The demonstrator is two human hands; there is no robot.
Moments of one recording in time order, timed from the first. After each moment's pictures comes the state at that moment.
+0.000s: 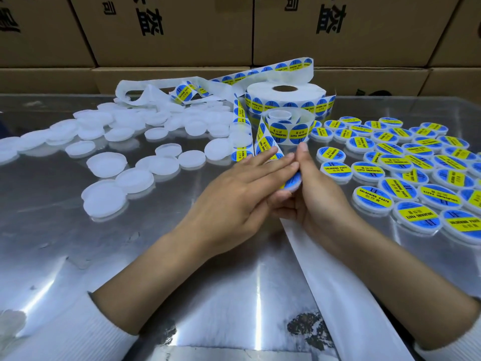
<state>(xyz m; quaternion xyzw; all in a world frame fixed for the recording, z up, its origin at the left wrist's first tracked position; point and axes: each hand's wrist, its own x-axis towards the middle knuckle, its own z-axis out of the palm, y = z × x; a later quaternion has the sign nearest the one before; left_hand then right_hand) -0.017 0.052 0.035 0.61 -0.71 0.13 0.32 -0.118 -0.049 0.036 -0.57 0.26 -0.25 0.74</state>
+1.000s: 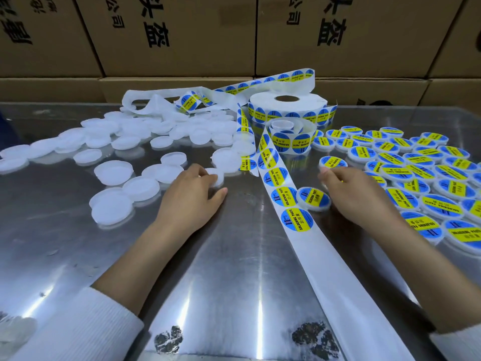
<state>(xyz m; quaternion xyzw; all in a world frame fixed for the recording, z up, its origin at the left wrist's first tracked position) 0.053 0.055 0.011 0.87 -0.45 0.10 0.20 -0.145 -0.104 0.040 -0.84 0.44 -0.24 0.22</state>
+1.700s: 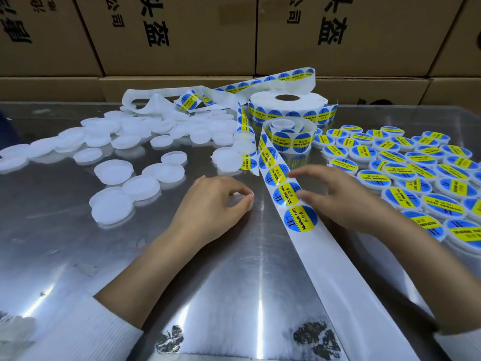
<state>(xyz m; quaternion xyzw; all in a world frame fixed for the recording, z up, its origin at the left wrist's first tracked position) 0.019 0.054 0.022 0.79 -0.53 0.04 0.31 -0.143 -0.103 0.037 -0.92 0.24 -0.19 0.25</state>
